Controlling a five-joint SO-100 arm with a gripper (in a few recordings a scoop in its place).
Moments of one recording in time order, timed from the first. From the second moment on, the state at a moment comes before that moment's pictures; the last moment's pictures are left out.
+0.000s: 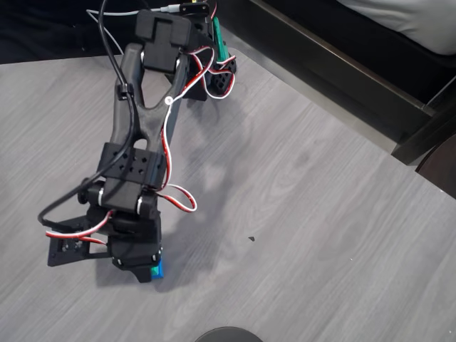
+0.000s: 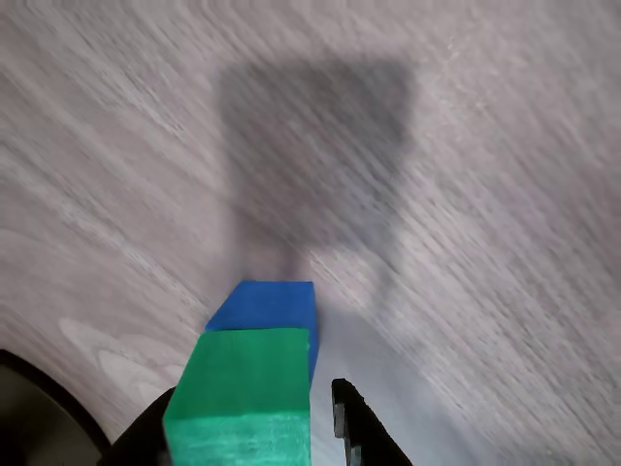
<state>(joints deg) 18.4 64.7 68.0 70.2 -17.4</state>
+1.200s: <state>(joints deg) 12.4 142.9 115.6 78.4 -17.0</state>
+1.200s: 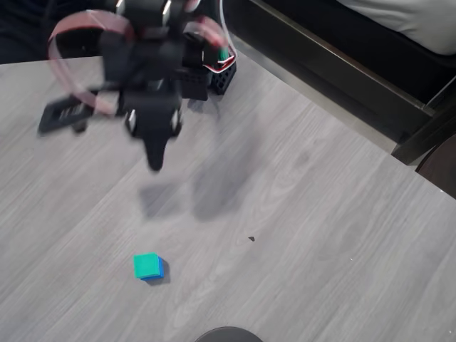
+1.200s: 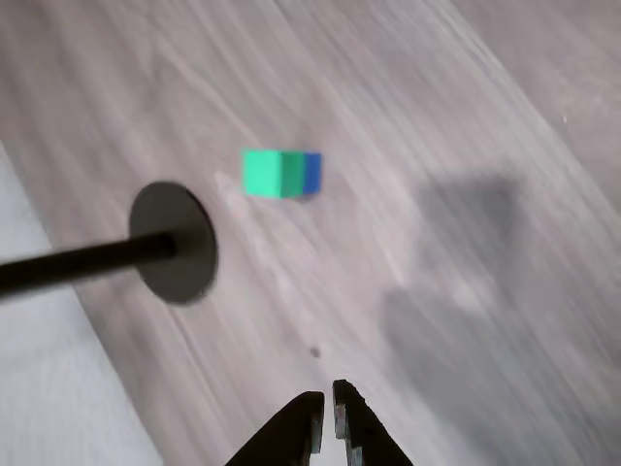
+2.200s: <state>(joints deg) 0.9 189.7 172.6 70.7 -5.7</state>
